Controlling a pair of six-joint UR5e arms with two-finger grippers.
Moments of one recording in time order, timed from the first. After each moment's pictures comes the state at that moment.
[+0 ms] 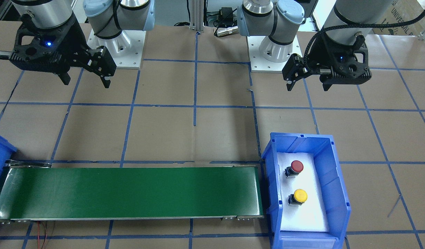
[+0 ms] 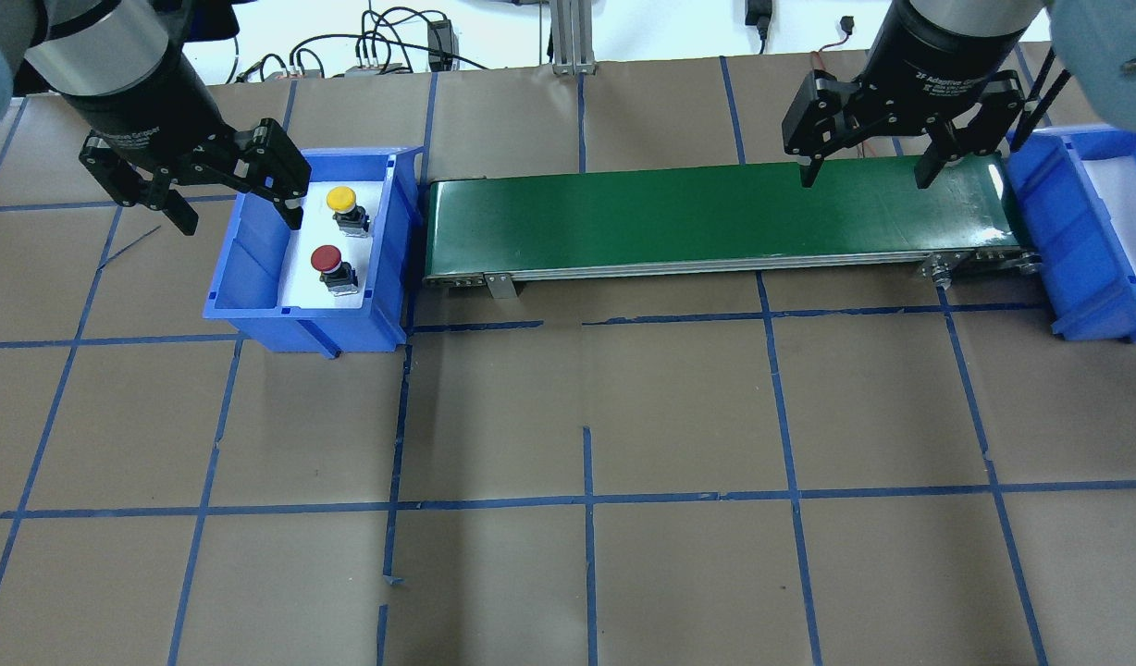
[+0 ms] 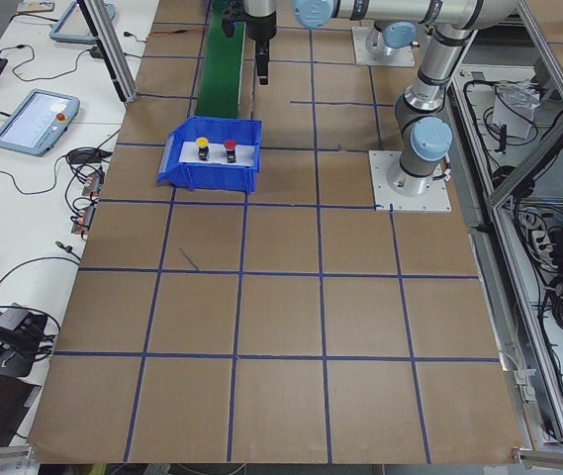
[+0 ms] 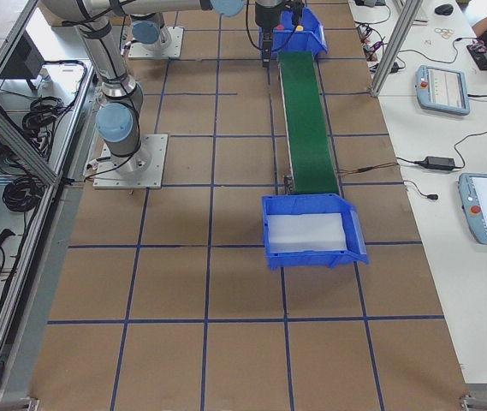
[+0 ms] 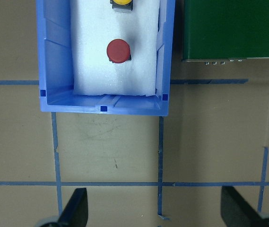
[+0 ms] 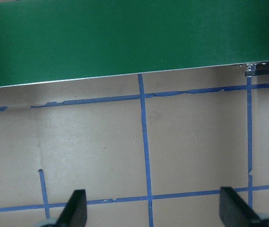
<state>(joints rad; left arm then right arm) -1.51 -1.58 -1.51 -1.66 1.59 0.05 1.57 -1.57 1.50 -1.54 -1.57 0.08</state>
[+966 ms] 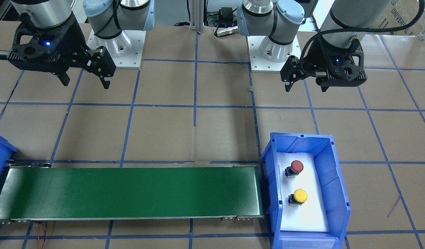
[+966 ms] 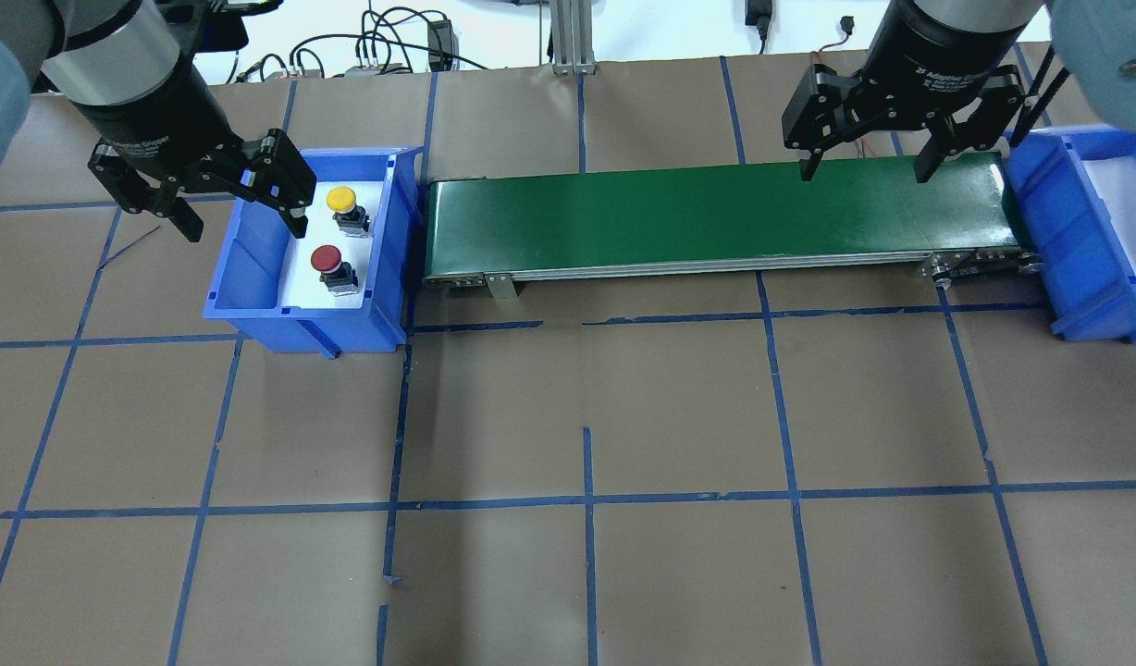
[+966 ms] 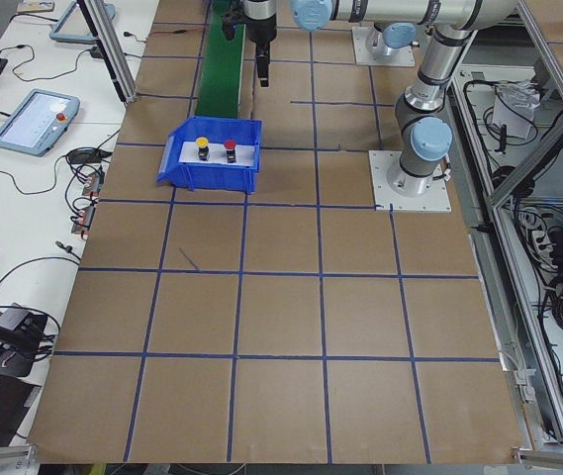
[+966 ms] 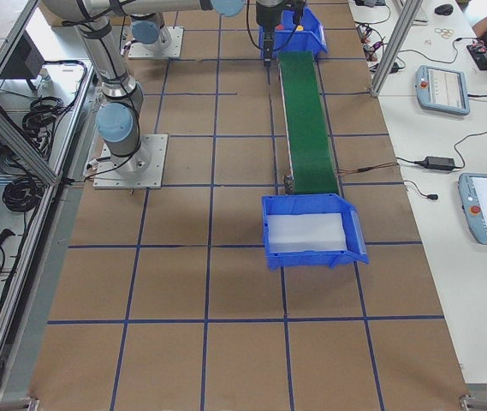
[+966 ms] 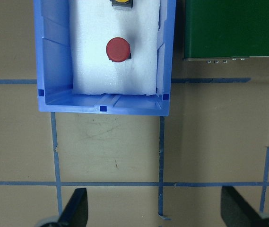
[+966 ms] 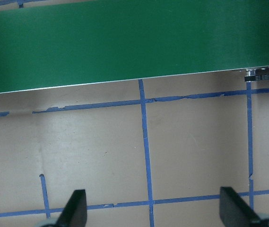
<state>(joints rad) -1.51 -1.58 -1.53 -1.65 1.60 0.06 1.58 -1.56 1.49 -1.55 -1.57 0.08</state>
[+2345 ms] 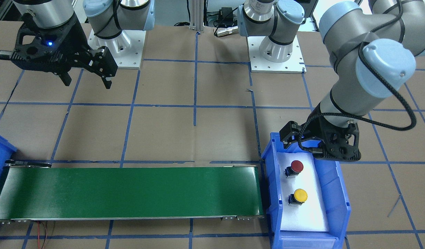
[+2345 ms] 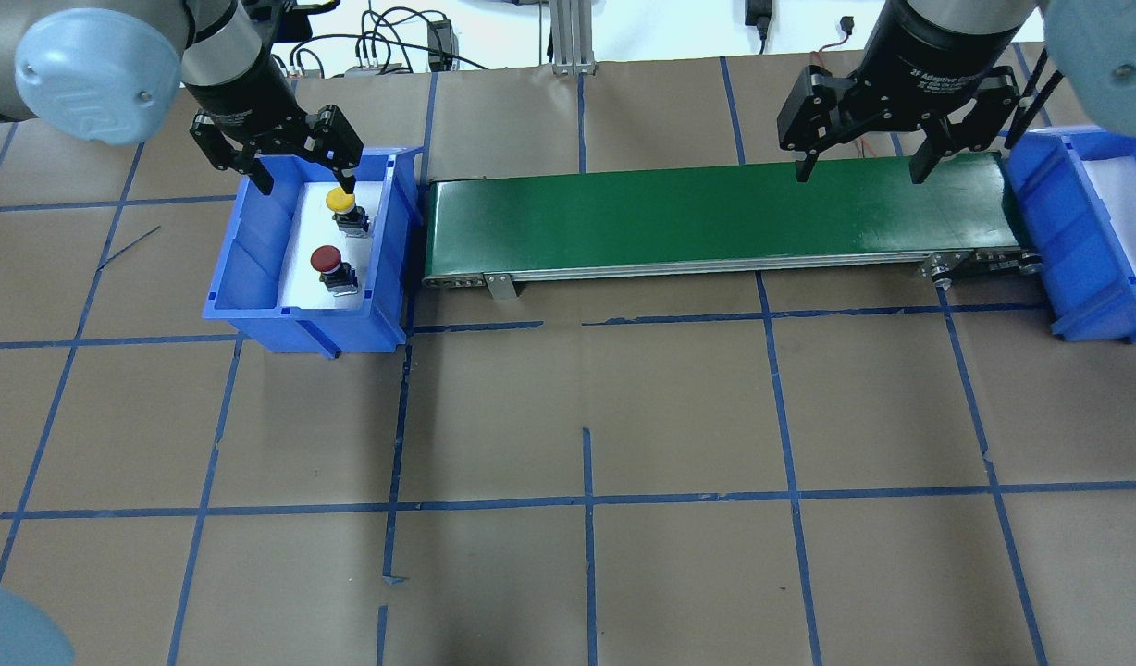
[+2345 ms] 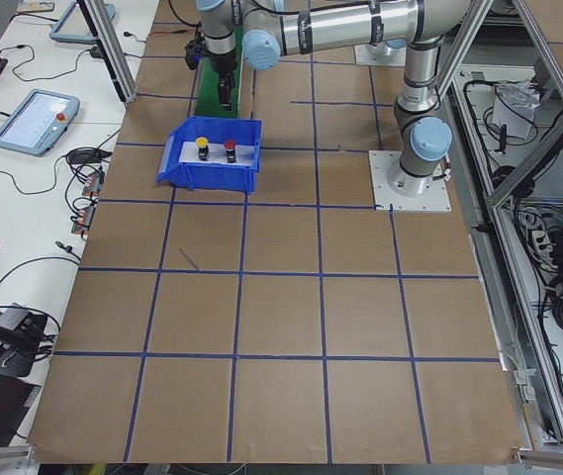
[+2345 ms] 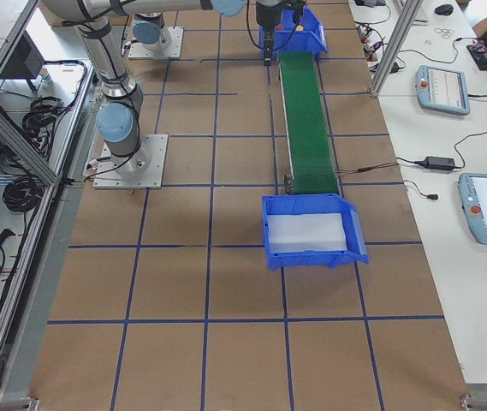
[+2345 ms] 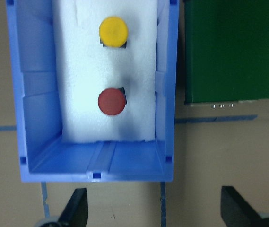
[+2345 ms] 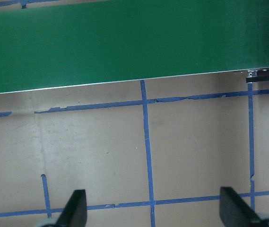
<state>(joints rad) -1.48 -1.88 -1.45 -1.40 1.55 0.18 1.58 -1.57 1.50 -1.55 -1.57 0.08</state>
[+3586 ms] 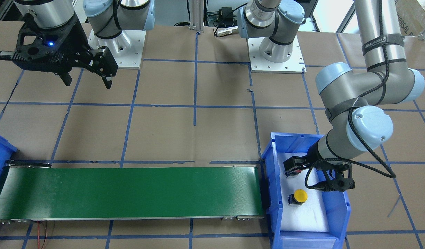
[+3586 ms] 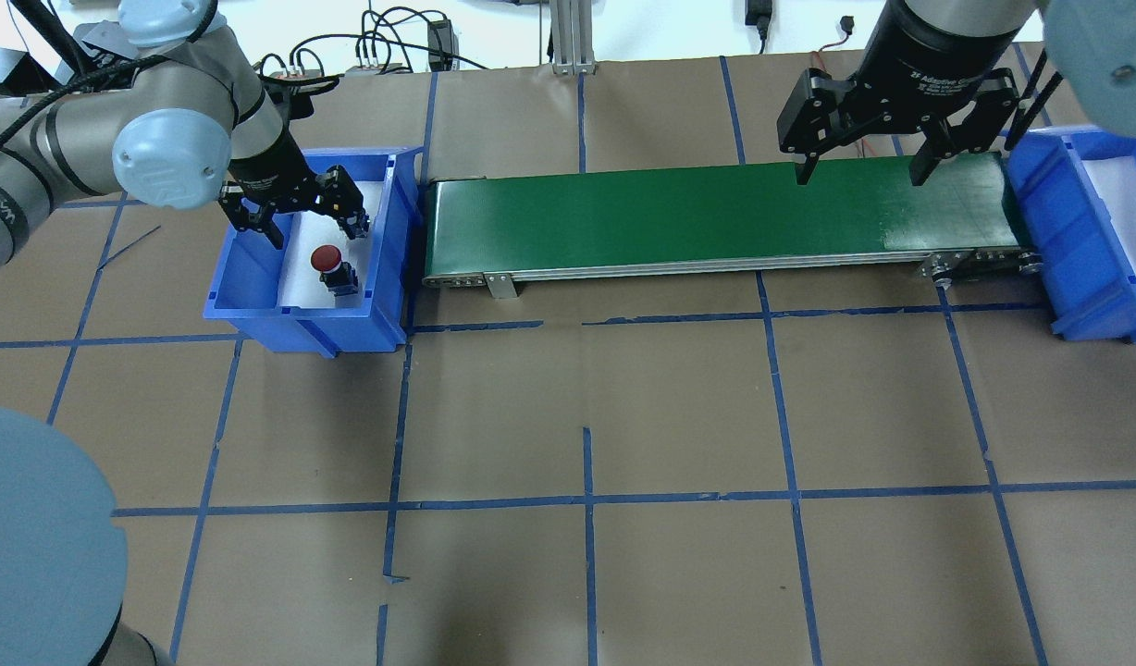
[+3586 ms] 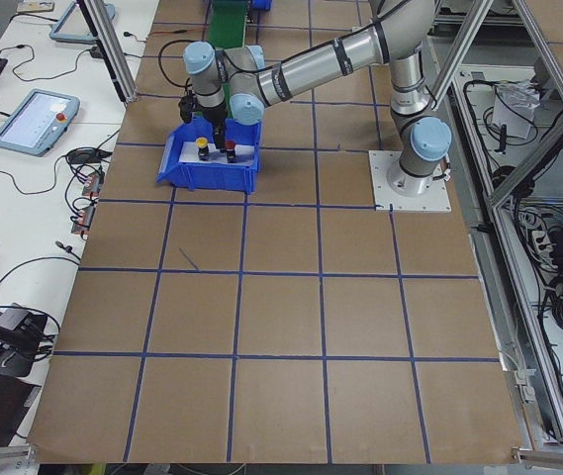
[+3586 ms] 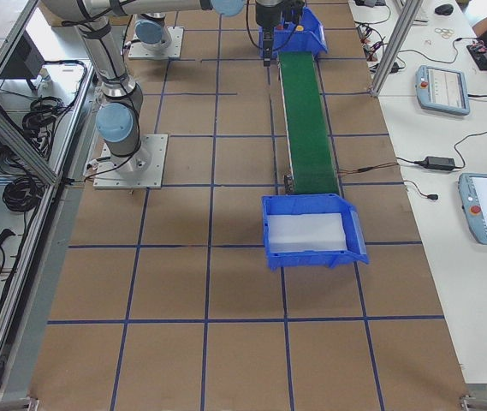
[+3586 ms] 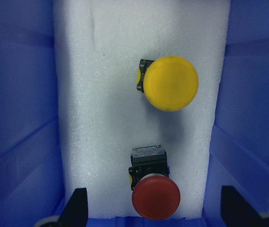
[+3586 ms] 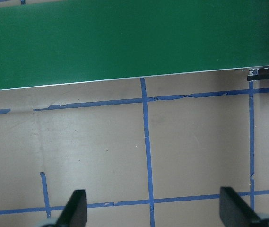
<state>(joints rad) -1.43 -1.99 -1.58 -1.22 1.57 0.01 1.58 -1.57 1.50 -1.55 -1.57 0.08</state>
